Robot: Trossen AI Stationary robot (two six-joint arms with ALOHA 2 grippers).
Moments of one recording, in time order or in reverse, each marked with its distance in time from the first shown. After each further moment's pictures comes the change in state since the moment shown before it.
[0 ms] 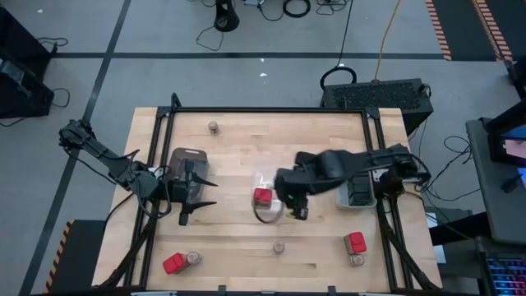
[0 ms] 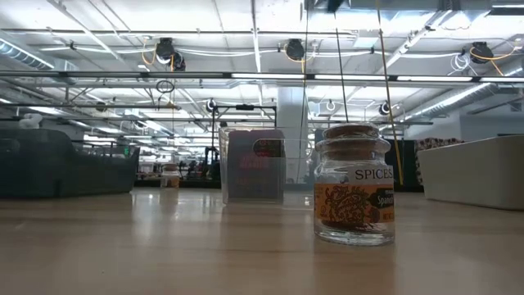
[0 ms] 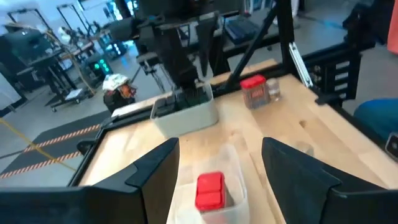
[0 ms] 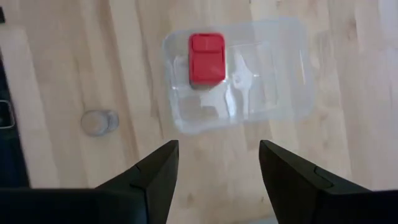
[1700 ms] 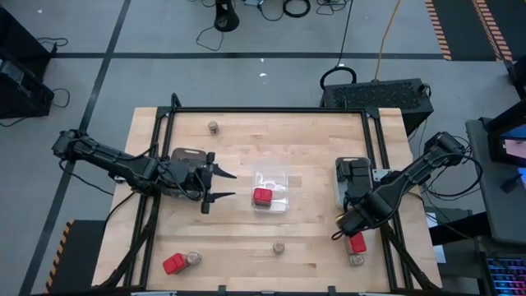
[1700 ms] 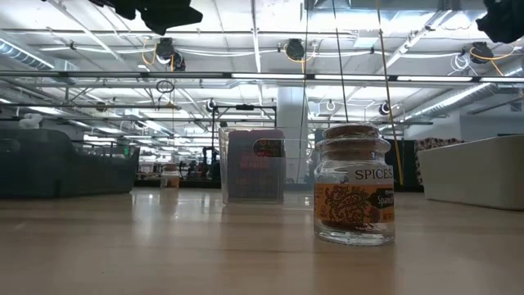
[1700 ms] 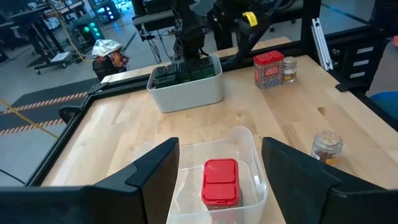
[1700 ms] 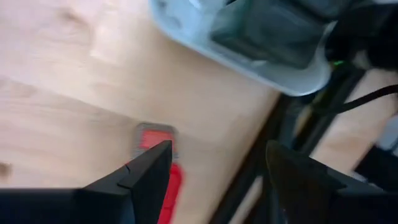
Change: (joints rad) left arm 0.307 0.171 -0.015 0.104 0.292 -0.060; right arm 0.390 -0.502 -1.030 0.095 -0.272 1.384
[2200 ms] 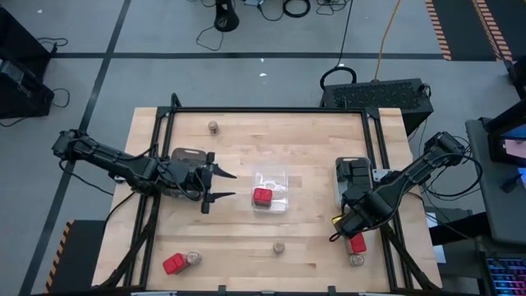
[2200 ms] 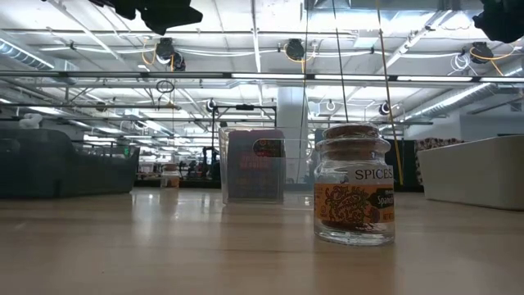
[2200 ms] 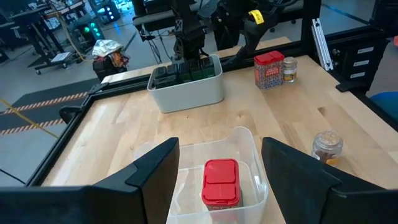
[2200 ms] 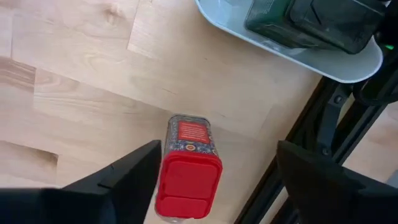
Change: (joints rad) left arm 0.000 0.000 0.000 0.000 0.000 0.000; right arm 0.000 0.000 0.000 0.108 -0.002 0.051
